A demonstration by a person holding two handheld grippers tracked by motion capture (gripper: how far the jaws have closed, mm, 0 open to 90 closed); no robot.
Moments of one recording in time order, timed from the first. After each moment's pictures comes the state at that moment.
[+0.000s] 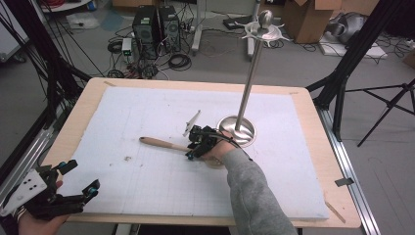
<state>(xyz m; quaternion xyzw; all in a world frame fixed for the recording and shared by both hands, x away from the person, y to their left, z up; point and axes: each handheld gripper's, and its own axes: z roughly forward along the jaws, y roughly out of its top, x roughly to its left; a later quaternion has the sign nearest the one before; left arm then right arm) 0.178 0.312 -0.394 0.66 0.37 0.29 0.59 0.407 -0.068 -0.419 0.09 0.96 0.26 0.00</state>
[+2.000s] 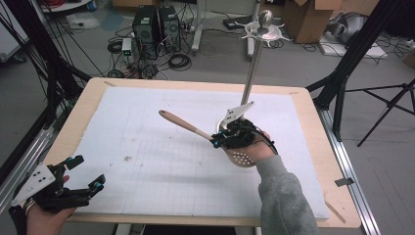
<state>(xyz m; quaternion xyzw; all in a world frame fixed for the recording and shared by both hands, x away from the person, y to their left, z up) 0.196 0.305 -0.398 0.66 0.36 0.28 0.59 0.376 -0.170 -0.355 0.16 0.90 0.40 0.04</state>
